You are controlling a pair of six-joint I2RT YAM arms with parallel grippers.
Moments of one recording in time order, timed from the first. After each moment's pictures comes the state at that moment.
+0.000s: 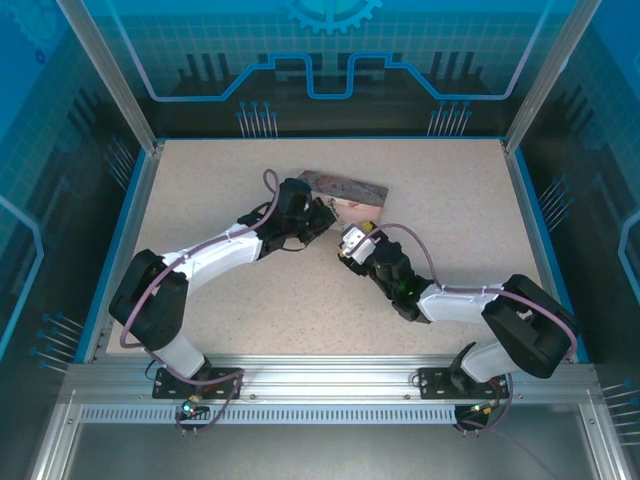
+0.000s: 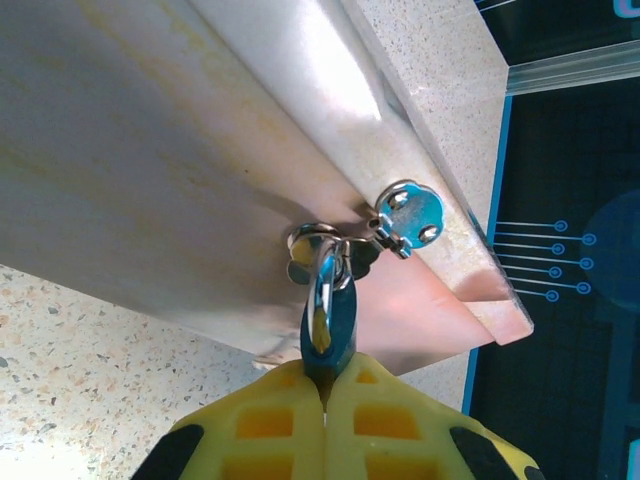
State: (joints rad) left arm -0.58 1.62 1.11 -0.12 0.18 -1.17; right arm 0.76 1.43 0.48 0.66 0.33 -0.45
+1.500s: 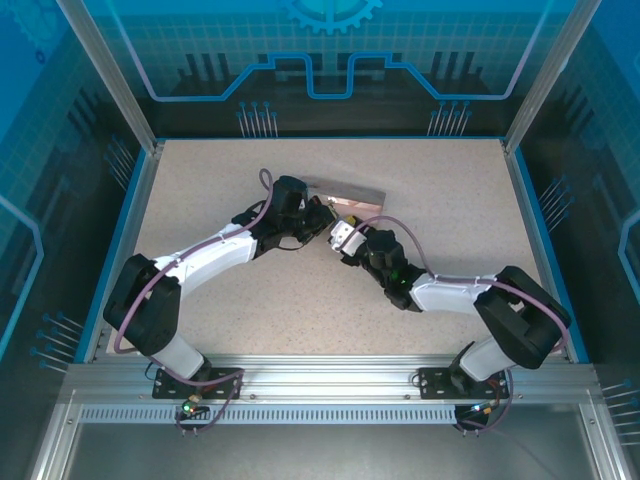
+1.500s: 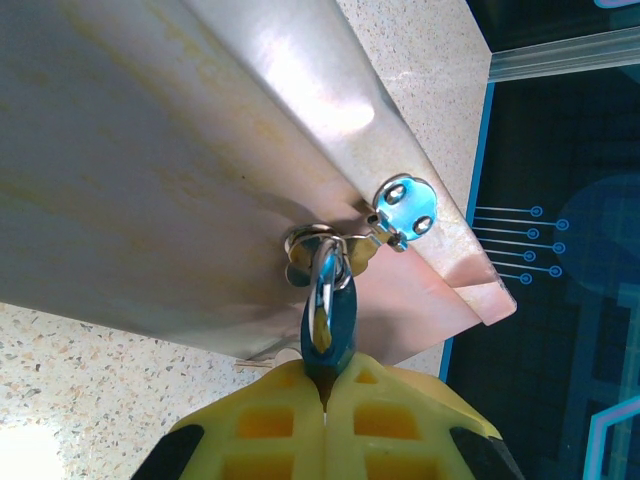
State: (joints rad) left arm -0.56 1.59 1.11 -0.14 0.23 -1.19; right arm 0.74 1.50 0.60 0.64 0.23 -0.56
